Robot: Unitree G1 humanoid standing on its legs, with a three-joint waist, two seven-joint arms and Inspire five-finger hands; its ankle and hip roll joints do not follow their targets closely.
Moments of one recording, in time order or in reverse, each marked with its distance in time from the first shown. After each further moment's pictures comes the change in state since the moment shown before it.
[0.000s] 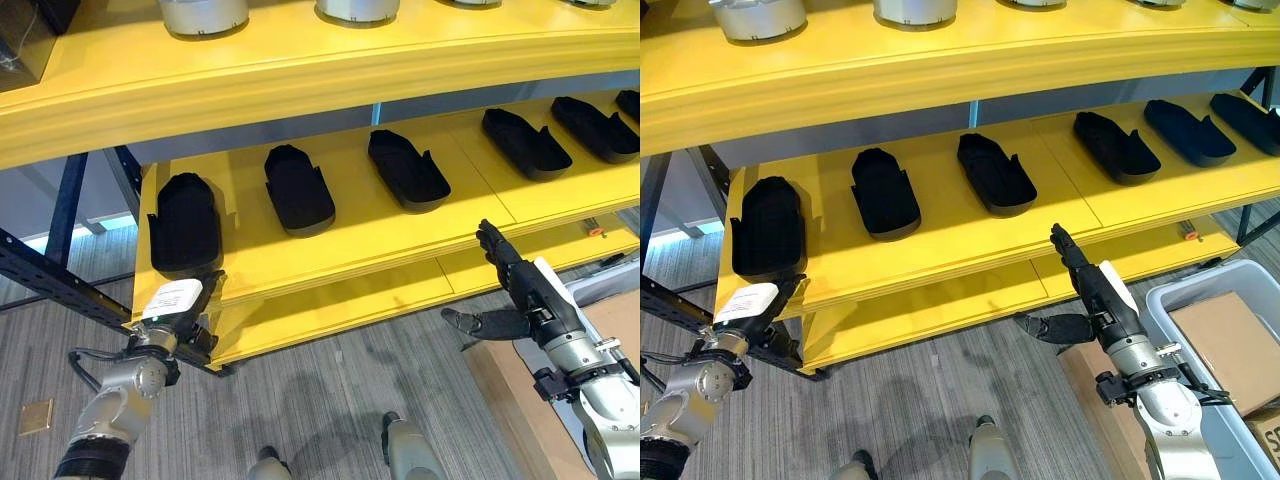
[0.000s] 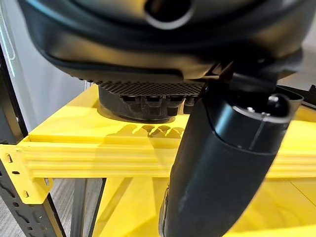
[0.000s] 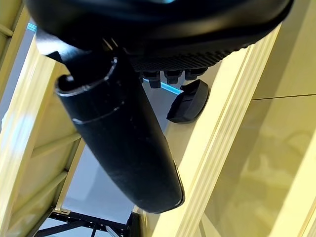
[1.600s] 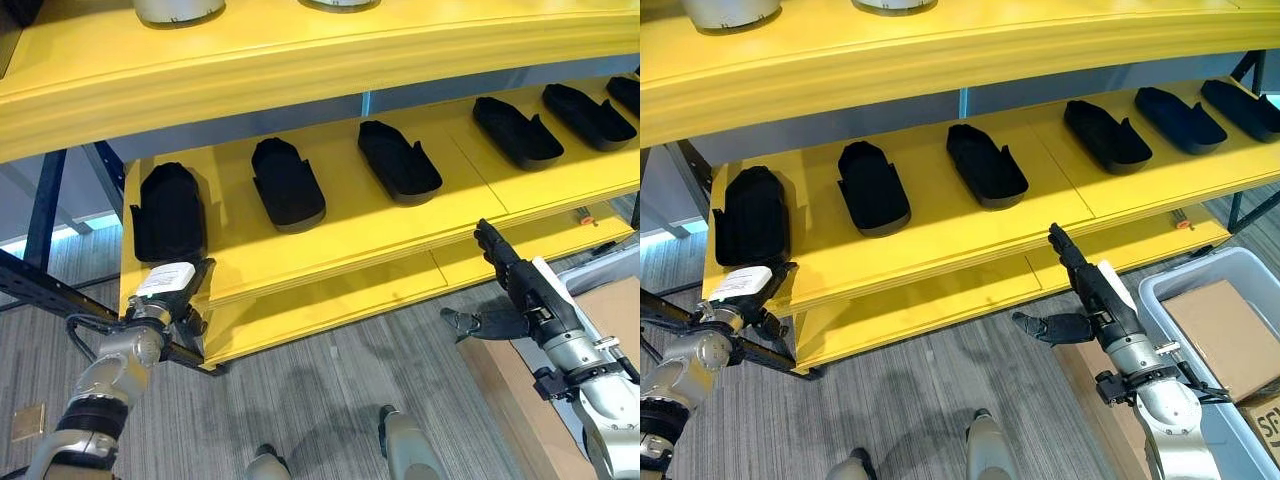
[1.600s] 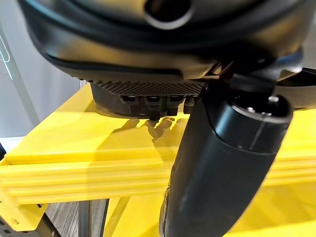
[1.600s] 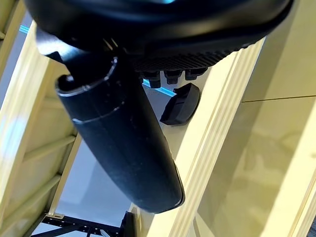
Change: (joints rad) left arm -0.202 0.075 -0.120 0.203 -0.020 0.022 -0.023; right arm -0.005 -0.001 0.000 0.000 0.000 0.002 0.010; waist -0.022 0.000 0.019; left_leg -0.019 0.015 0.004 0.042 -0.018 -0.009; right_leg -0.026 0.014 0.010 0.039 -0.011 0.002
